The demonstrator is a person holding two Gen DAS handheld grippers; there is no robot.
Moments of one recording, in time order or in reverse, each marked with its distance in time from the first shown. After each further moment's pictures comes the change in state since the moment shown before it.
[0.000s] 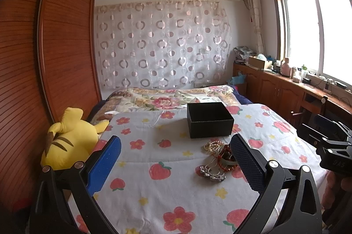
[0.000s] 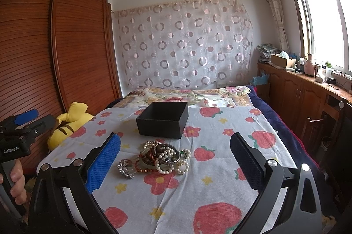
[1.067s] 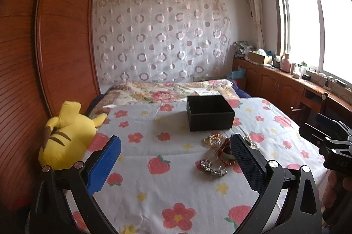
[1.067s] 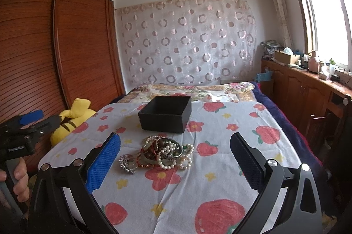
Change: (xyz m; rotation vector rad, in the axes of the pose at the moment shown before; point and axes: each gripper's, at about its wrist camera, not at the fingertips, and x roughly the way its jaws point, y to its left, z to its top) left arm 0.003 0.003 -0.012 -0.010 0.041 -0.011; right arm 0.004 -0.001 -0.004 0.004 0.023 0.037
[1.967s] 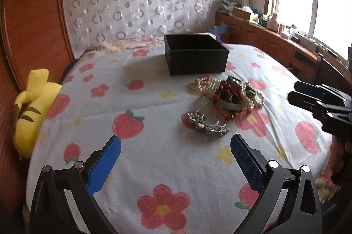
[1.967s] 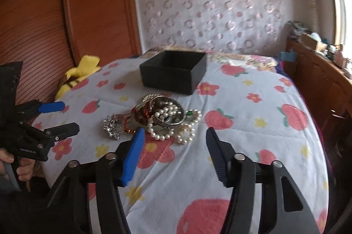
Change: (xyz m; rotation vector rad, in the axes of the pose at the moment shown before) left arm 0.098 -0.016 -0.057 0.061 0.309 -0.132; right arm 0.084 -0.024 -0.031 -0.117 0.265 0.142
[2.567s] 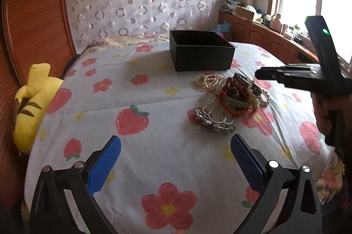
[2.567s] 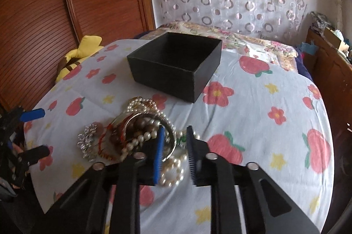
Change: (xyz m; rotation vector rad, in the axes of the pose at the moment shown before) left arm 0.003 0.008 -0.001 -0.020 0.010 0.006; right arm 0.079 -0.026 0.052 -0.049 0.184 0.084
